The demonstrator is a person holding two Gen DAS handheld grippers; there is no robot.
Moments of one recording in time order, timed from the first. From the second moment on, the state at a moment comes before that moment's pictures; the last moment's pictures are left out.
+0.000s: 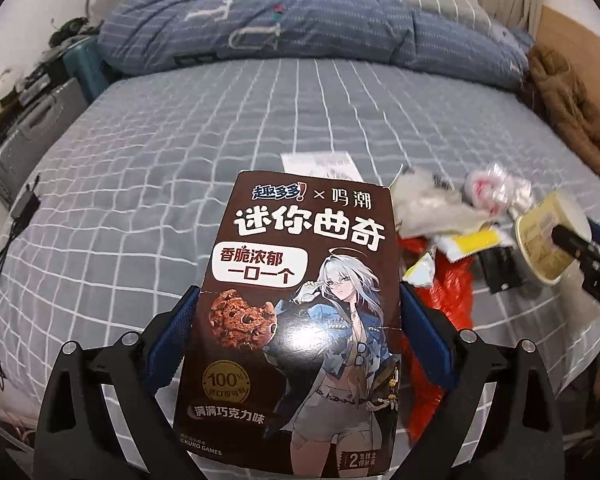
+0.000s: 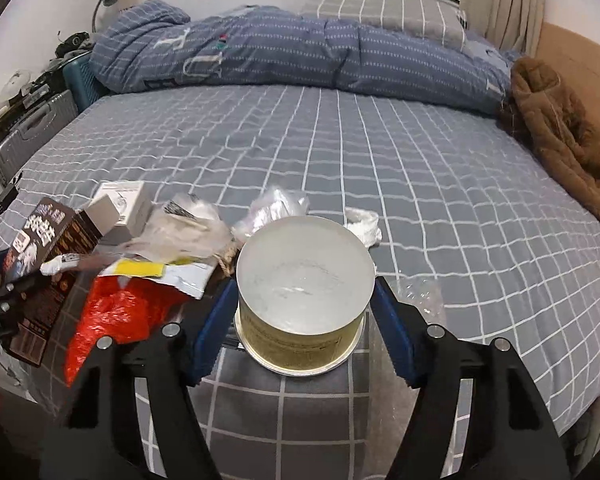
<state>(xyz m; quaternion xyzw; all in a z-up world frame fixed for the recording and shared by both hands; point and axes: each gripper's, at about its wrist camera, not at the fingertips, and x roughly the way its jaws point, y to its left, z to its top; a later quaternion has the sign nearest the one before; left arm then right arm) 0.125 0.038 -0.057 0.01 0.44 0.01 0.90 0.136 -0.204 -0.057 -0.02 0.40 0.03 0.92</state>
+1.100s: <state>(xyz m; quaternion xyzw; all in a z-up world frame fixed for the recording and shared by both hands) 0.013 0.019 0.018 -0.03 0.39 0.01 0.92 0.019 -0.189 0.028 -0.02 0.33 0.06 0.94</state>
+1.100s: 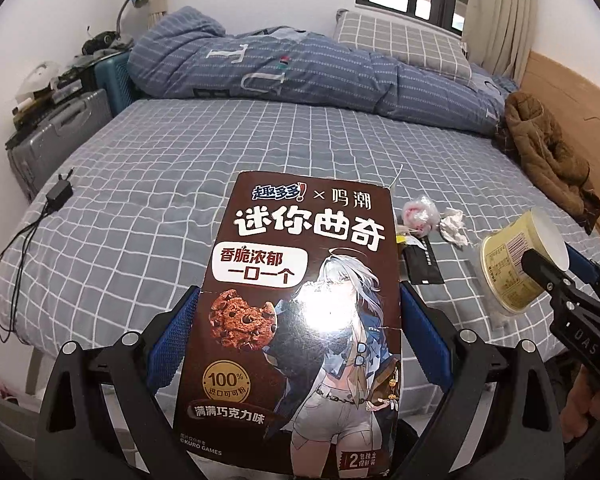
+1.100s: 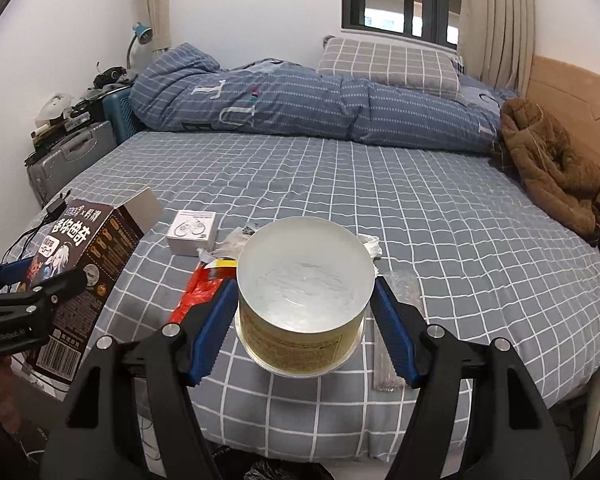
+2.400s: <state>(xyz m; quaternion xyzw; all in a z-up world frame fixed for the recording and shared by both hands) -0.115 0.016 -0.004 -0.05 0.42 -0.01 0.90 -0.119 -0.185 0.016 0.01 0.39 0.04 0.92</state>
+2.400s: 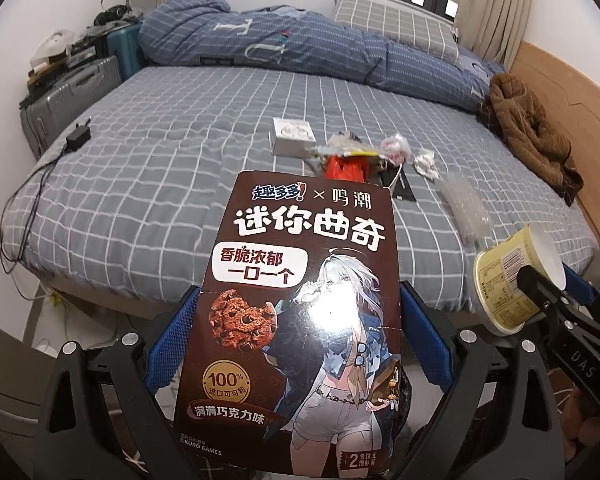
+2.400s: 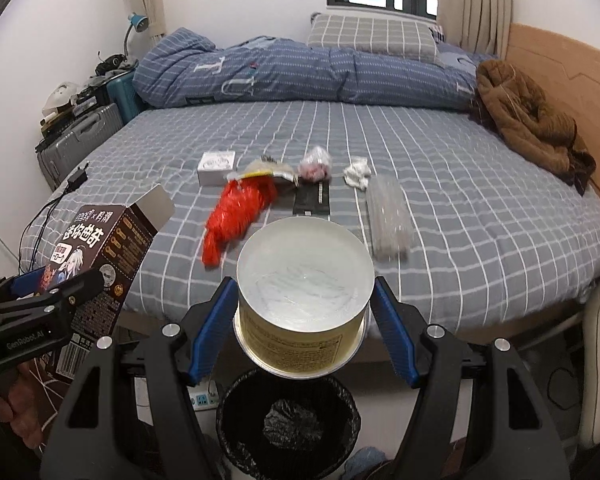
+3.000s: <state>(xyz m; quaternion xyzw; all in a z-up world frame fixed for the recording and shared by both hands) -0.139 0.013 -0.083 -0.04 0.49 0.00 0.87 -0.142 -0.181 -0.057 0.02 0.44 0.03 0.90</state>
